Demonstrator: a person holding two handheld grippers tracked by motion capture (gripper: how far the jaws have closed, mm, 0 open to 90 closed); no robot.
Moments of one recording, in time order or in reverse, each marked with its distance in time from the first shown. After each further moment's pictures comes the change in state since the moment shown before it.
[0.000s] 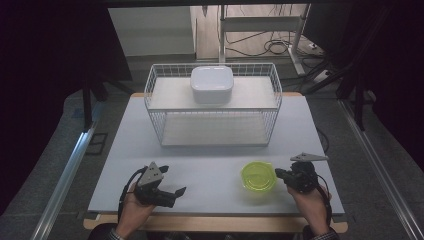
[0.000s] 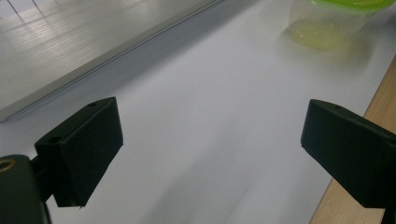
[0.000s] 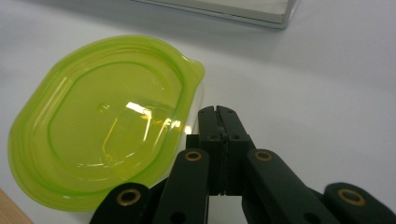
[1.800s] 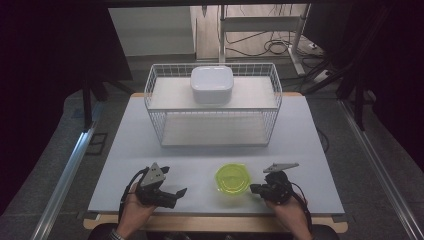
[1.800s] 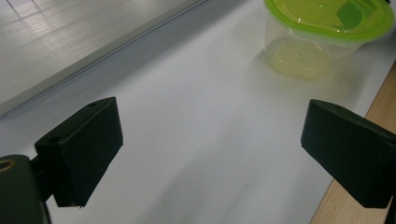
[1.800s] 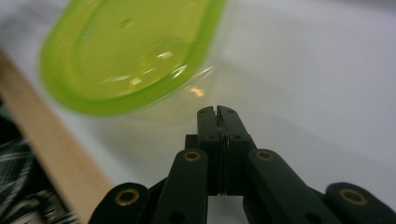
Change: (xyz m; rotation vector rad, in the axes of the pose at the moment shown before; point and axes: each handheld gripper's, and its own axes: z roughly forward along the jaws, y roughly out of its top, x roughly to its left) left arm -0.003 0.000 0.004 0.027 0.007 0.012; right arm 0.059 -0.011 0.031 0.130 0.213 -0.056
